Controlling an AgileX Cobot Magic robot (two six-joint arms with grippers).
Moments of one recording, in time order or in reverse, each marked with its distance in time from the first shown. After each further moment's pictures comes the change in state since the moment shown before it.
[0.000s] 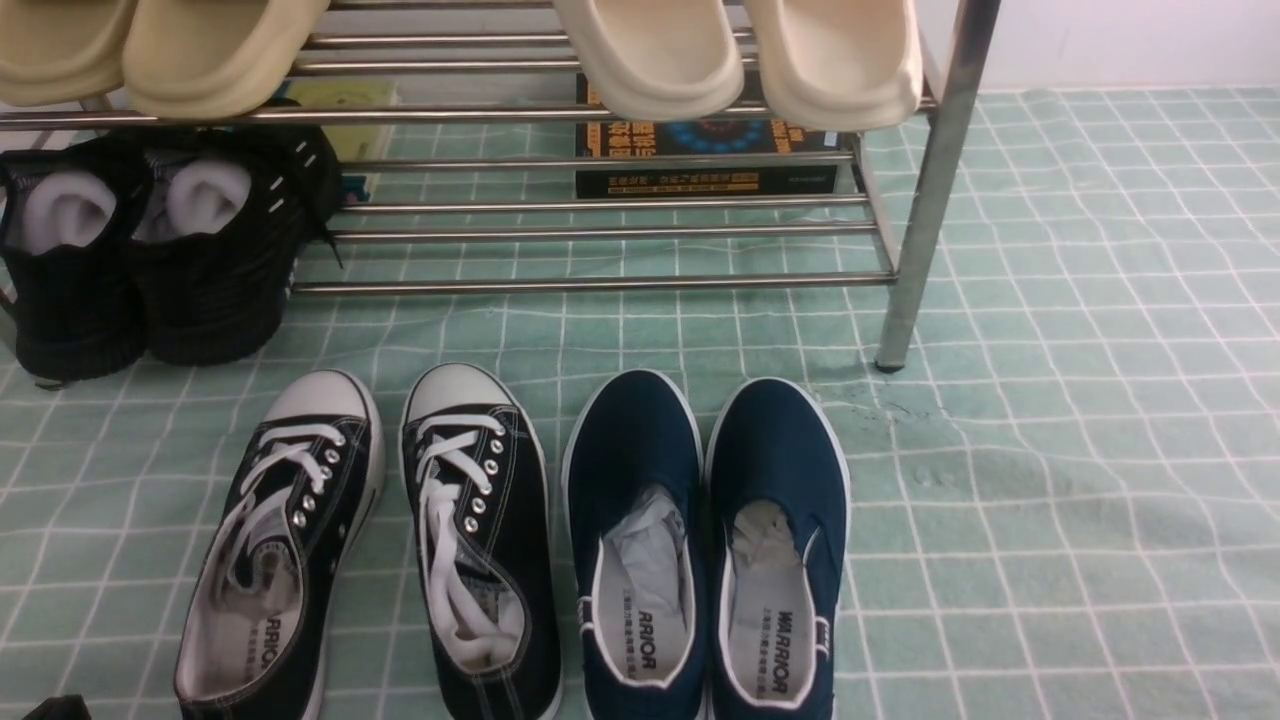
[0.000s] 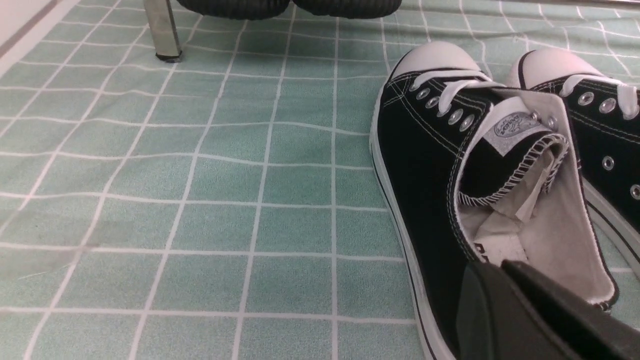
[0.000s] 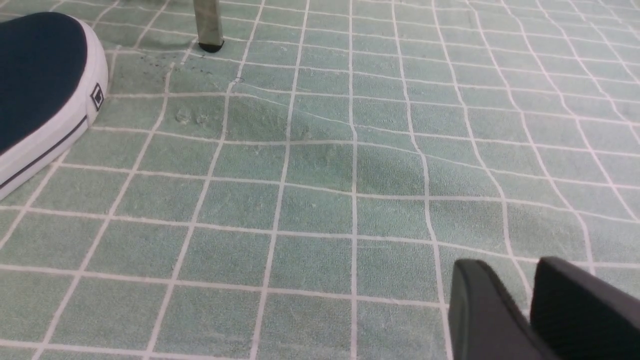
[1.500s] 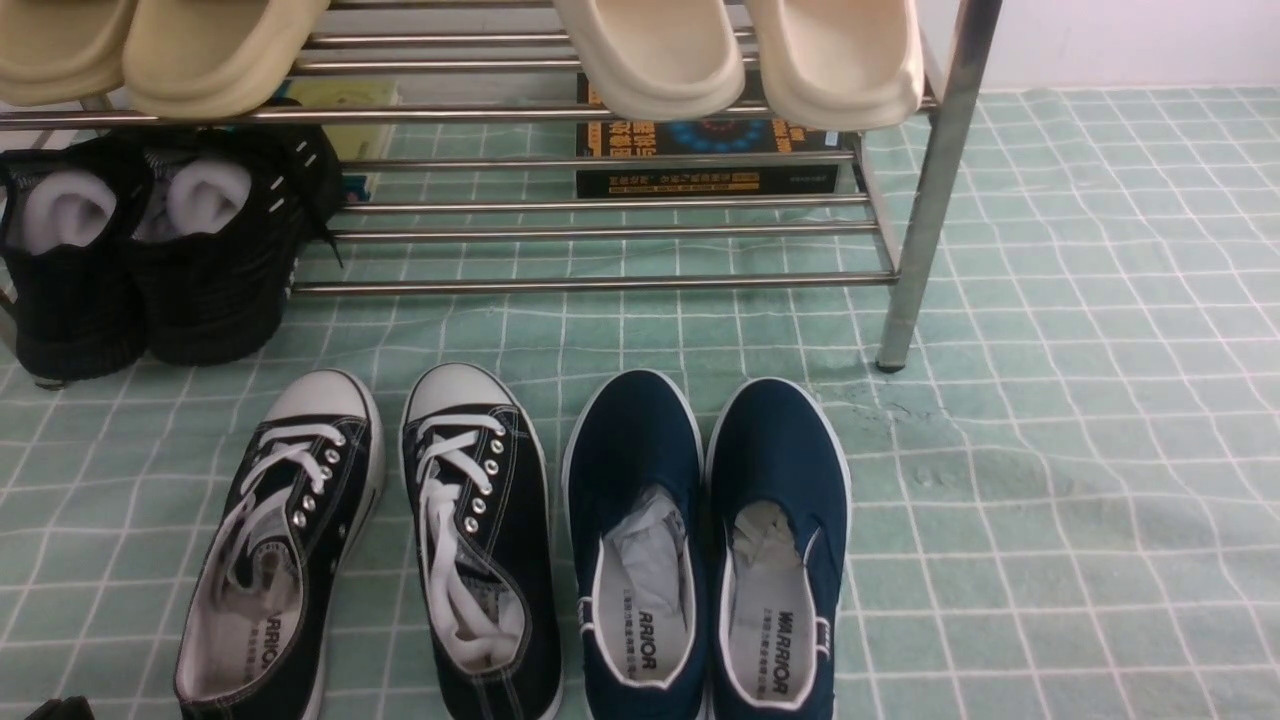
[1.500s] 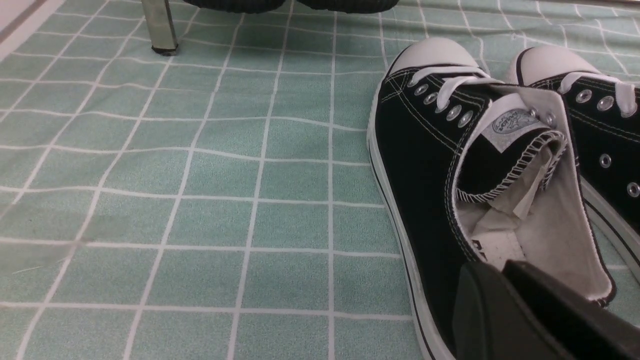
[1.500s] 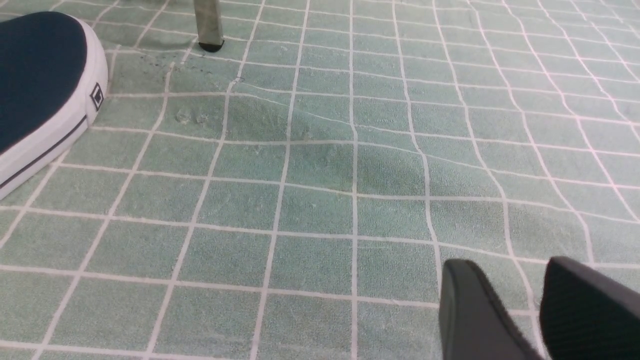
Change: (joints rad) right arm 0.000 0.000 0.000 0.000 0.000 0.000; left arm -0.026 0.000 -0.001 0.038 0.009 -0.048
